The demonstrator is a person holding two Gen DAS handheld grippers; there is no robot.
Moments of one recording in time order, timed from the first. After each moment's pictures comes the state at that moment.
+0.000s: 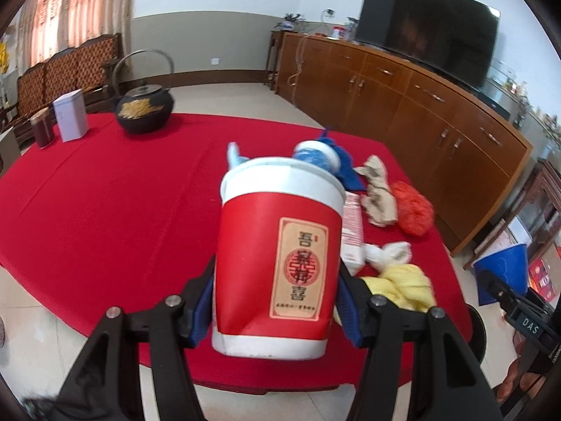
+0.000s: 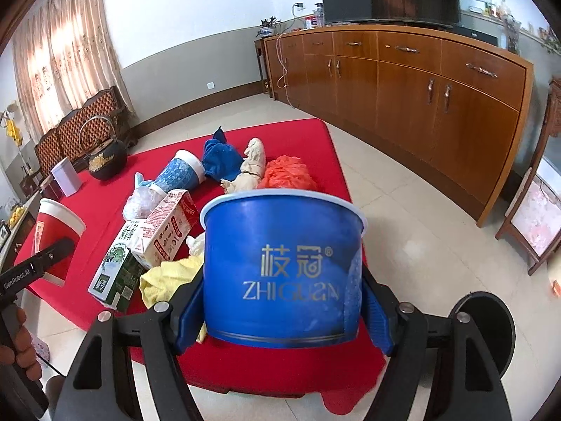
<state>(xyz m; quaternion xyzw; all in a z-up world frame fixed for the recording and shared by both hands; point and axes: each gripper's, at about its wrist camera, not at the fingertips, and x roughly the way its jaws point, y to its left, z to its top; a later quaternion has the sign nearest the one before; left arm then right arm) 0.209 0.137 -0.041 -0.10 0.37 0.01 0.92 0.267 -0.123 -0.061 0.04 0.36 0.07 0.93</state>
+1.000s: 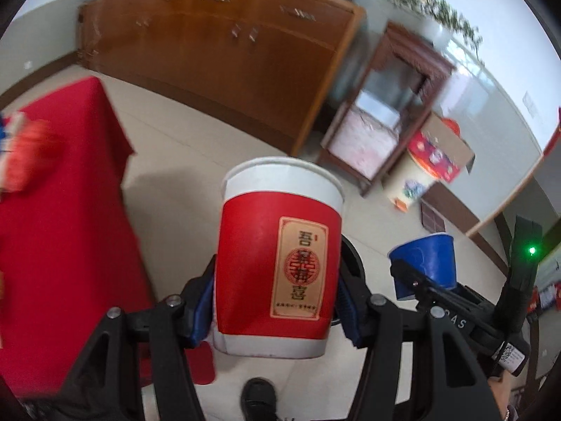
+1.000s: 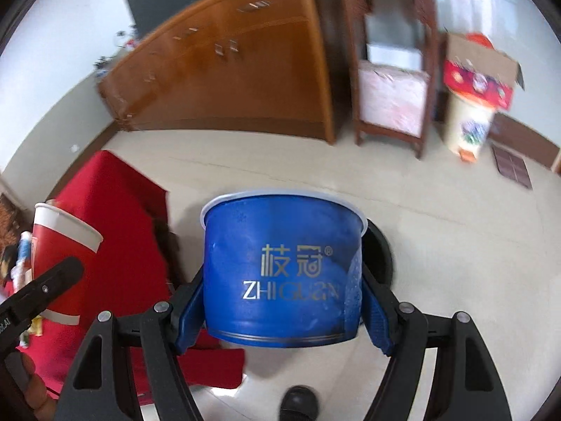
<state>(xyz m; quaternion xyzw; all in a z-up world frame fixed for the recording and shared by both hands) 0.222 -0.234 -0.094 -0.01 0.45 -0.32 0.83 0.150 -0.456 -0.127 0.20 0.39 -0.20 0.87</state>
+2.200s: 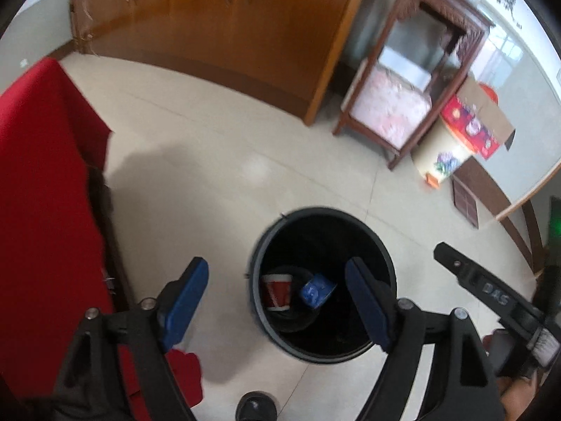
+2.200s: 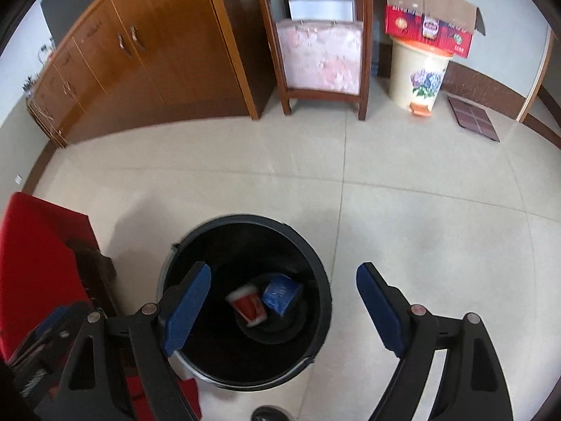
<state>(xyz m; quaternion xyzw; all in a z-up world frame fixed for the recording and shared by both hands) 0.253 -0.308 -0.132 0.03 0.49 -0.26 0.83 0.194 -0.575 -0.191 0.24 0.43 -0.30 0.82</state>
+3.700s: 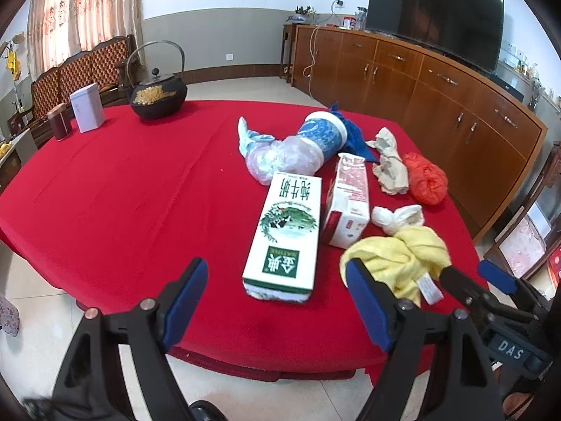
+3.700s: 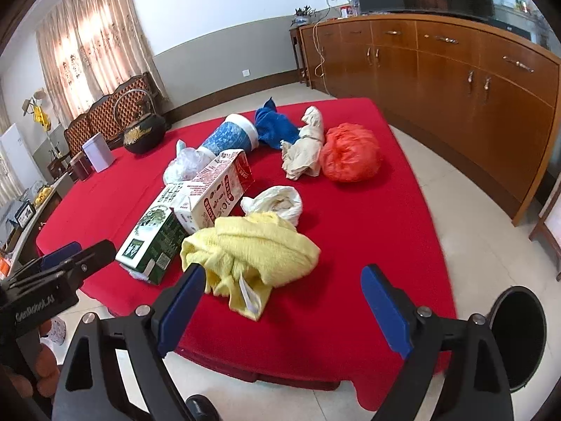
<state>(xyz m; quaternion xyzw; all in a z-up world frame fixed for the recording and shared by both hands) 0.193 0.123 -0.068 -0.07 0.38 0.06 0.92 0.262 -0.076 -0.101 0.03 0.38 0.14 0.91</state>
